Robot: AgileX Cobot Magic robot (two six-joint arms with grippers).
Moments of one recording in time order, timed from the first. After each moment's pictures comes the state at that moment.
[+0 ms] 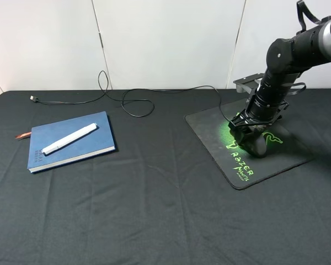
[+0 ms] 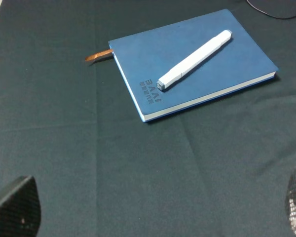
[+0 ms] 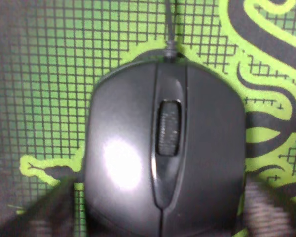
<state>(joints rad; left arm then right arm) -0.05 0.00 -0.48 0.07 1.06 -0.02 0.19 2.03 -1.28 0.03 0.78 -0.26</state>
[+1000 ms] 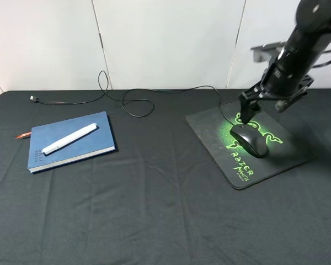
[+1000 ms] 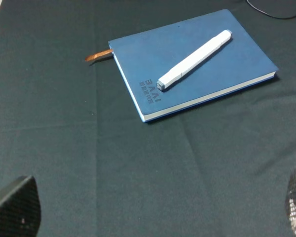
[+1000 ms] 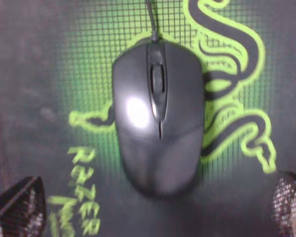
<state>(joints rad) -0.05 0.00 -0.48 0.07 1.06 -0.02 0.19 1.78 -1.28 0.05 0.96 -0.19</state>
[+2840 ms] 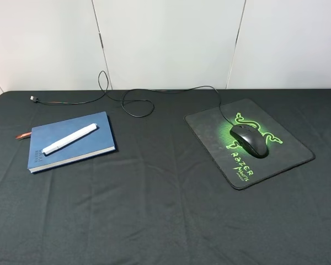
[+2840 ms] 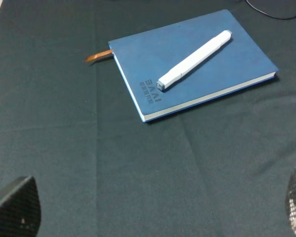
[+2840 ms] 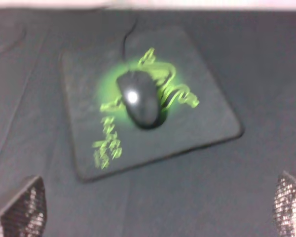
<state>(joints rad) -0.05 0.00 -0.48 0.07 1.06 -0.02 0.19 0.04 -0.51 -0.05 1.06 0.12</state>
